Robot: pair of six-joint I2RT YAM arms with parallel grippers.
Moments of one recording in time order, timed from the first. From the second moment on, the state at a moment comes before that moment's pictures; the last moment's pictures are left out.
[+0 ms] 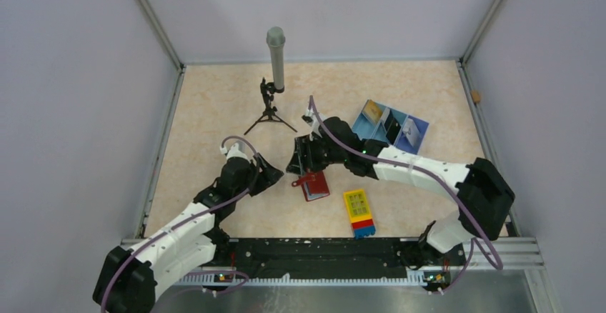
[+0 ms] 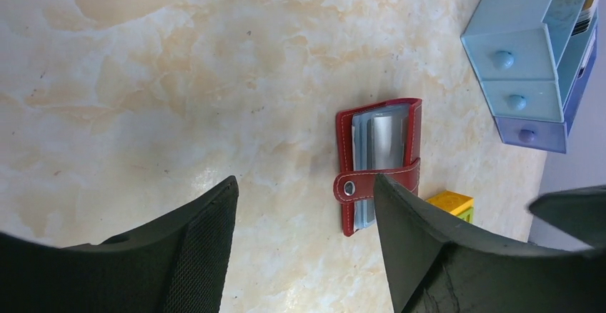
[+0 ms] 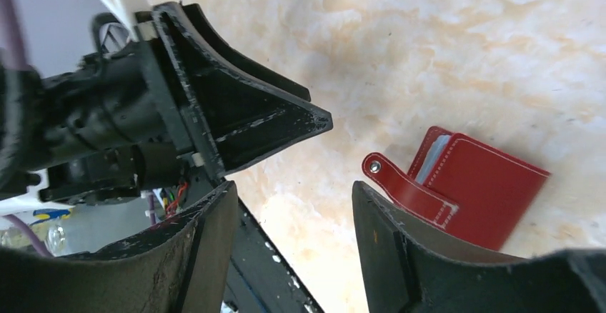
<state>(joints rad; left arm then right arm) -0.51 0.82 0.29 -0.08 -0.02 -0.97 0.94 1.54 1.03 -0.08 -0.22 0.60</state>
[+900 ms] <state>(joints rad) -0.56 1.33 0.60 0.03 0.16 -0.78 0.59 1.61 0.72 0.04 -0.58 0.58</state>
